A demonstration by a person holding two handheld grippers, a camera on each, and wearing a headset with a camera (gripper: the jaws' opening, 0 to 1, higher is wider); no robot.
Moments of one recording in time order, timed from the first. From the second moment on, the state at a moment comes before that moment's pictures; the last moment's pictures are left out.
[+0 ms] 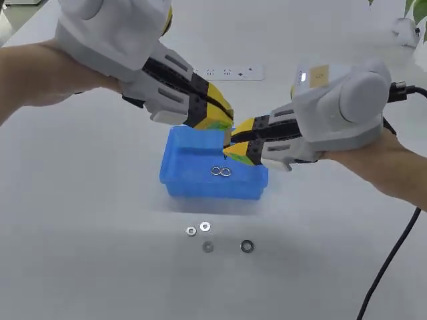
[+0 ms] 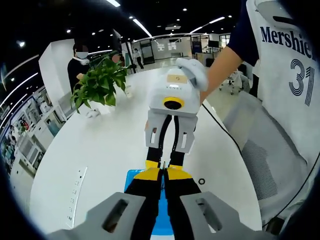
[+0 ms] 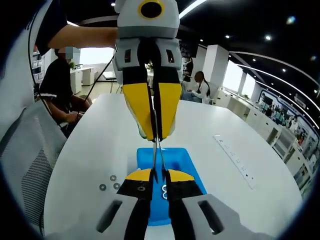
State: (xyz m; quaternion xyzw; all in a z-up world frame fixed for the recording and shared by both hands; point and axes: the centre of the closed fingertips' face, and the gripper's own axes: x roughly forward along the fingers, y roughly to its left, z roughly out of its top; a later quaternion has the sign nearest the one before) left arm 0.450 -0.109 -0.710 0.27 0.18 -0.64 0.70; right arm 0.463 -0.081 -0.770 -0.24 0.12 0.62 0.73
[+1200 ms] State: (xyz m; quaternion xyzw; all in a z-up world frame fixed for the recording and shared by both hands) left arm 0.365 -0.089 -0.746 0.22 0.22 -0.63 0.71; right arm 0.375 -0.058 -0.816 -0.24 0.16 0.65 0.70
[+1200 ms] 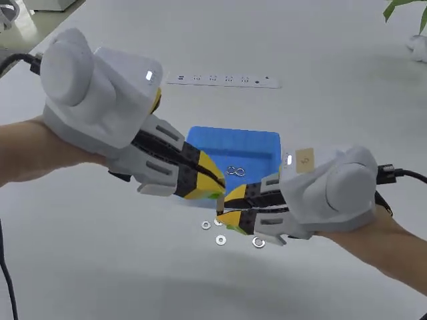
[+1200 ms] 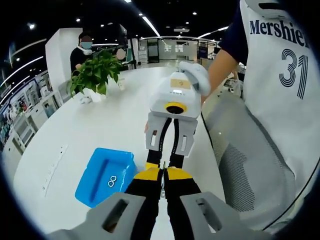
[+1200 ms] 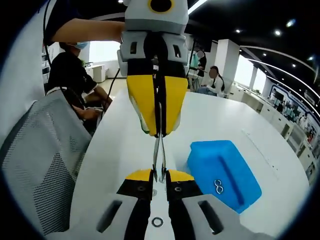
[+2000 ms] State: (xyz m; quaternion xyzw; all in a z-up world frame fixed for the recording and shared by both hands) left arm 0.361 -0.088 -0.776 0.20 0.23 -0.63 0.72; right arm 0.366 -0.066 -0.846 -0.22 0.20 0.64 0.71
